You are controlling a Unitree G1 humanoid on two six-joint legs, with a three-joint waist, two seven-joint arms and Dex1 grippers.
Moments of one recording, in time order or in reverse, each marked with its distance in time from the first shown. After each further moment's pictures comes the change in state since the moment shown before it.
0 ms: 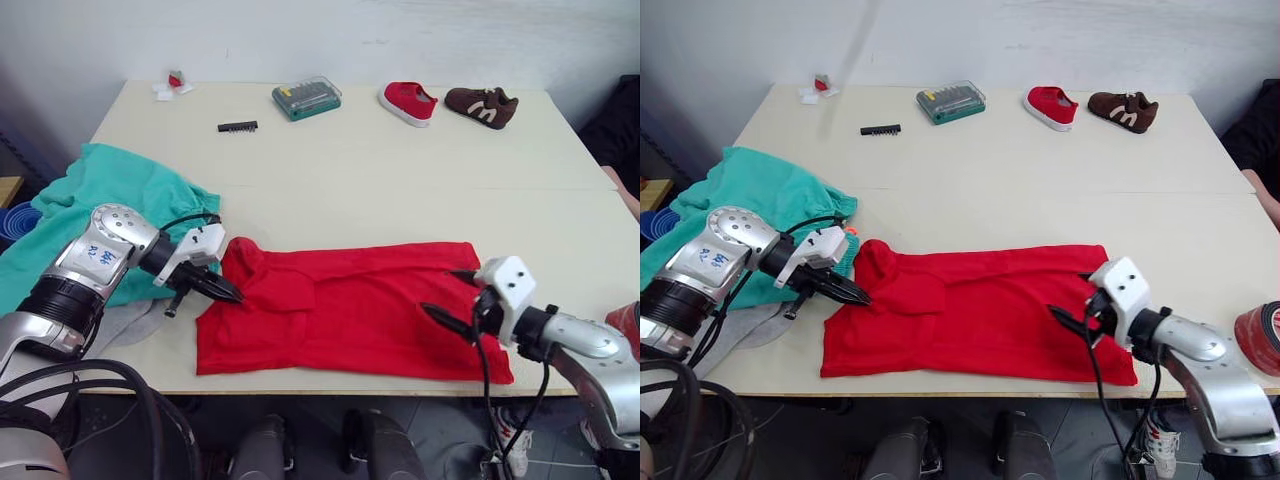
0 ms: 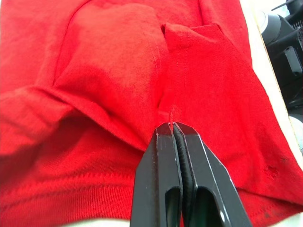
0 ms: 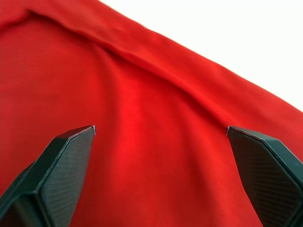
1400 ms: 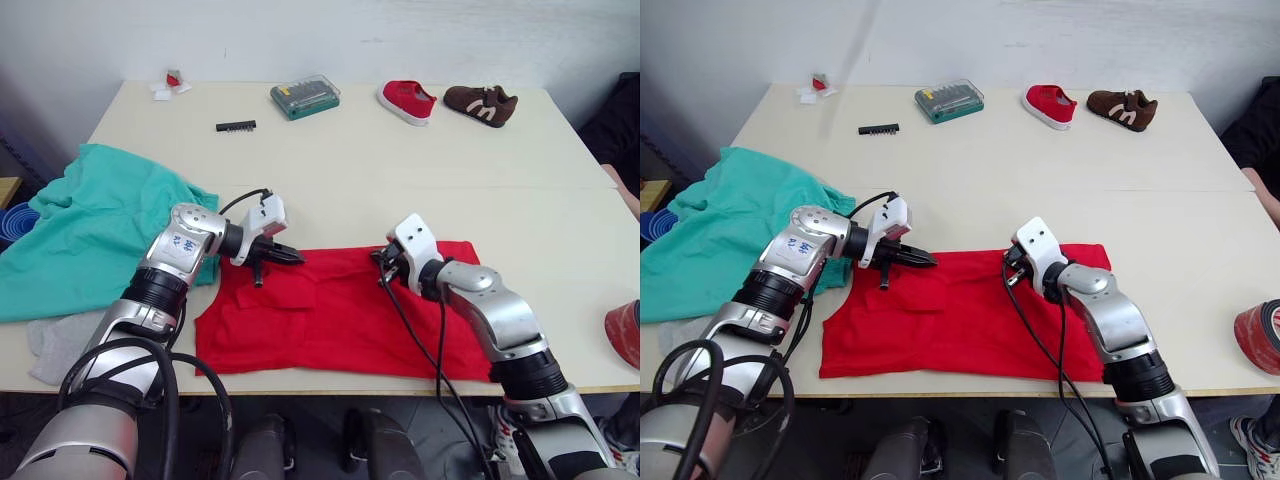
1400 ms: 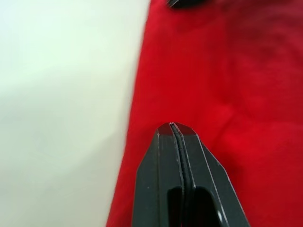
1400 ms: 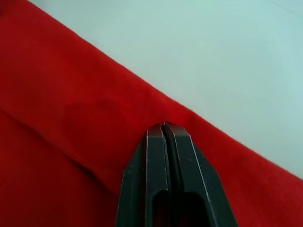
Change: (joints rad) left arm -0.081 -0.410 0.213 0.182 0.273 0.147 0.370; right arm -0.502 0.272 0.398 0.346 -0.211 0.111 -0.223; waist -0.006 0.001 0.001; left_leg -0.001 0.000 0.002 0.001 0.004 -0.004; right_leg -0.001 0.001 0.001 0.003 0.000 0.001
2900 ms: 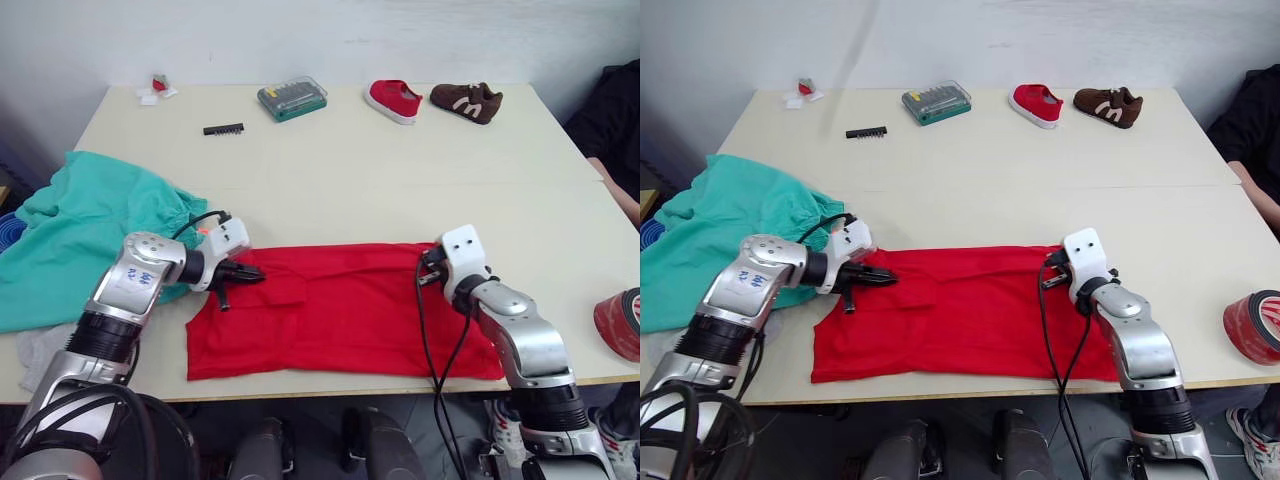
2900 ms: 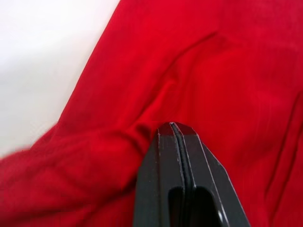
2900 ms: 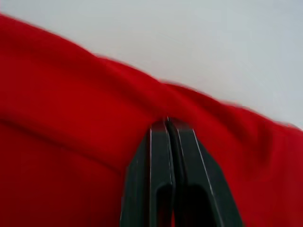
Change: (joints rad) left arm 0.329 0.232 0.139 -0.508 -0.026 0.292 0.050; right arm 0.195 -0.016 -0.227 -0.107 -0.040 0.023 -0.192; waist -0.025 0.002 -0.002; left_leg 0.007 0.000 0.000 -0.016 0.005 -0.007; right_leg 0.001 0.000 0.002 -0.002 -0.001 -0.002
